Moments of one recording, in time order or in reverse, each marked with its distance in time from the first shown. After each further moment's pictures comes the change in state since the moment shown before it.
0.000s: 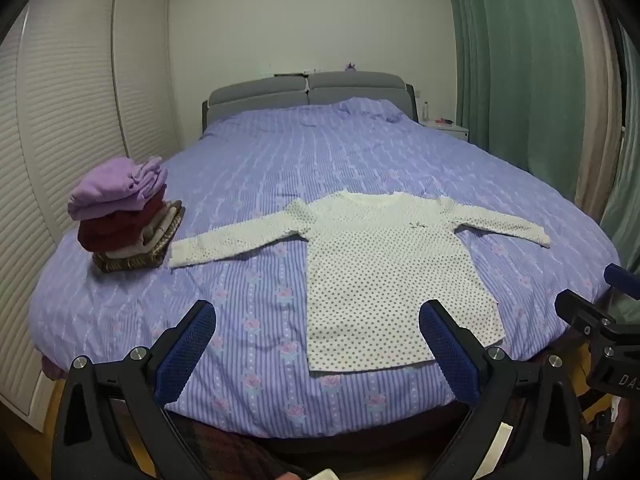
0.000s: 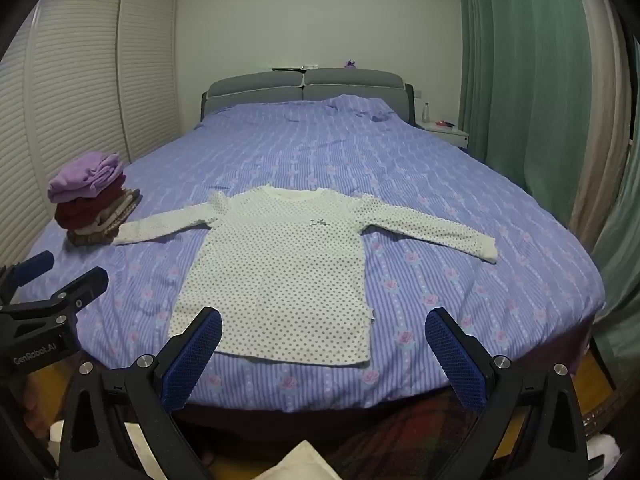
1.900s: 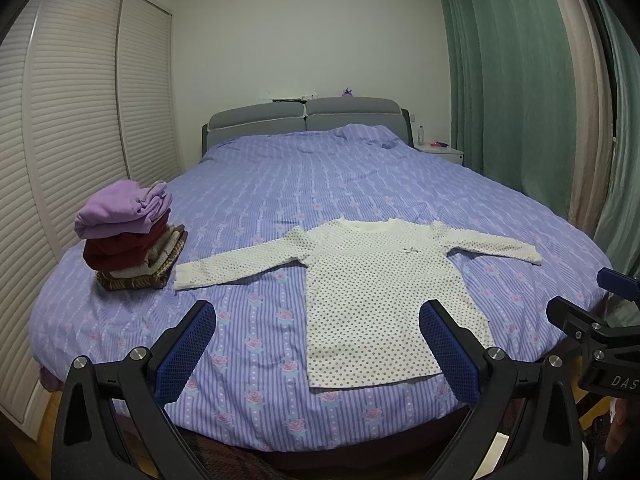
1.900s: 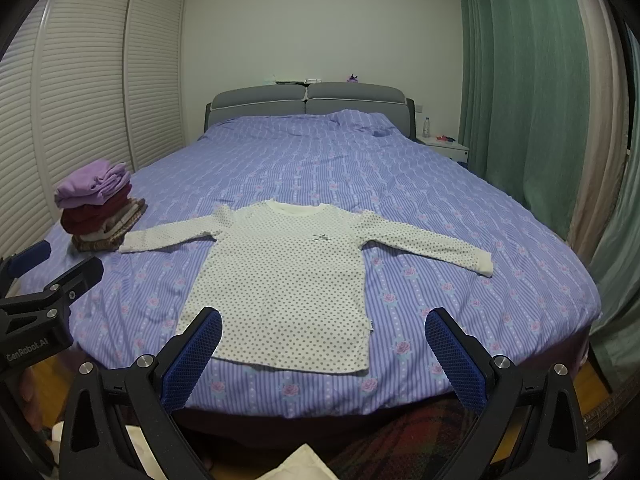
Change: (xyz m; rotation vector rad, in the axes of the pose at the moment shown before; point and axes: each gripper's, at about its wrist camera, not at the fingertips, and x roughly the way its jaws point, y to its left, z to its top) left arm -0.025 0.003 0.005 0.014 -0.104 0.001; right arm -0.016 0.004 0.005 -0.013 -0.049 -0.004
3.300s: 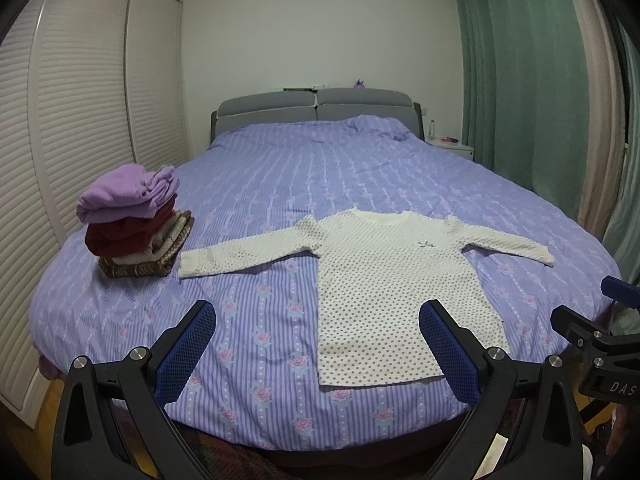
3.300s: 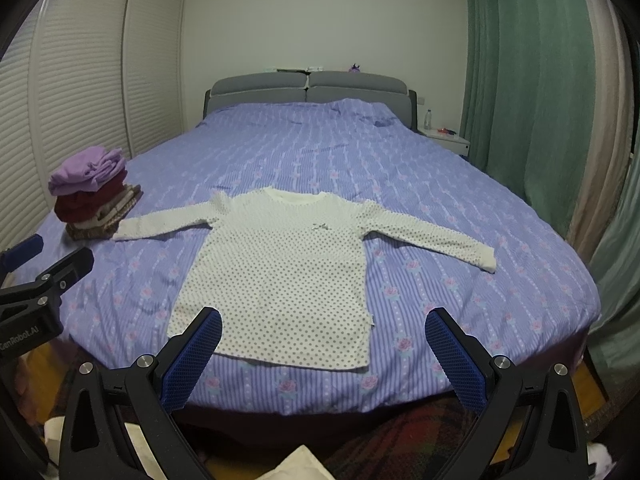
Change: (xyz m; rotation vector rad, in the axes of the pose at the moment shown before) left arm 0.022 0.015 -0.003 -0.038 0.043 0.029; right arm 0.020 0.005 0.000 -0.024 0.048 -0.004
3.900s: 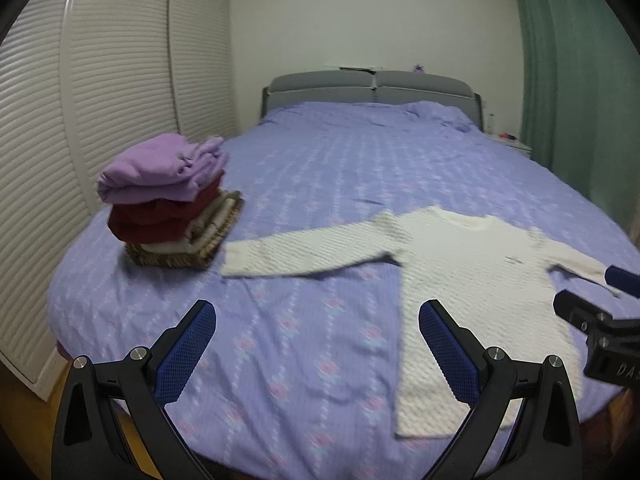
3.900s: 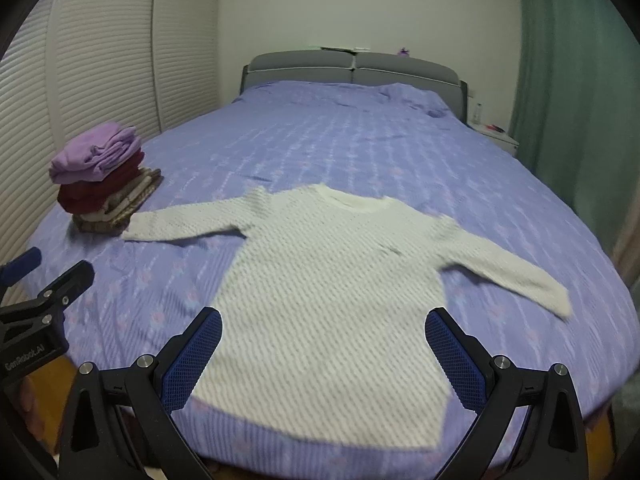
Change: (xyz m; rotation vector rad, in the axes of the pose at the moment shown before) left arm 0.092 0.070 0.020 -0.081 0.057 0.190; right arm 0.115 0.062 0.061 -0.093 0.060 0.132
